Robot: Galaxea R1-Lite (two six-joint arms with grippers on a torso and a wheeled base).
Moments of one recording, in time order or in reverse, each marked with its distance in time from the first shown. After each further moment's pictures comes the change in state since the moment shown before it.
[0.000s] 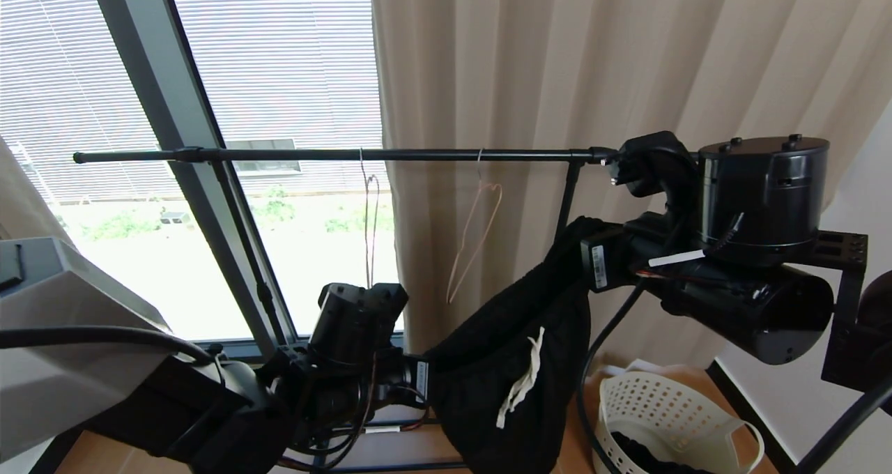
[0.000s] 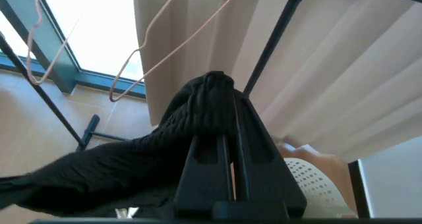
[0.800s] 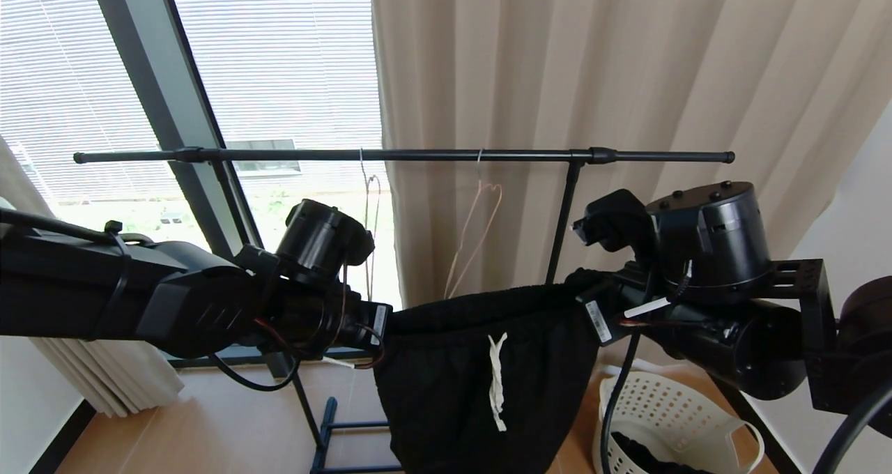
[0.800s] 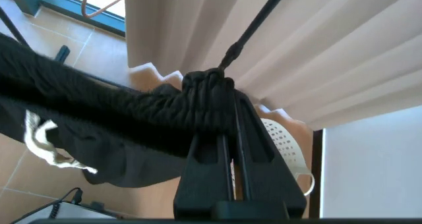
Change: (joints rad) left arm 0.118 -0.109 -0.370 0.708 0.077 0.127; right arm 0.021 0.022 0.018 0.211 -0.039 -0.037
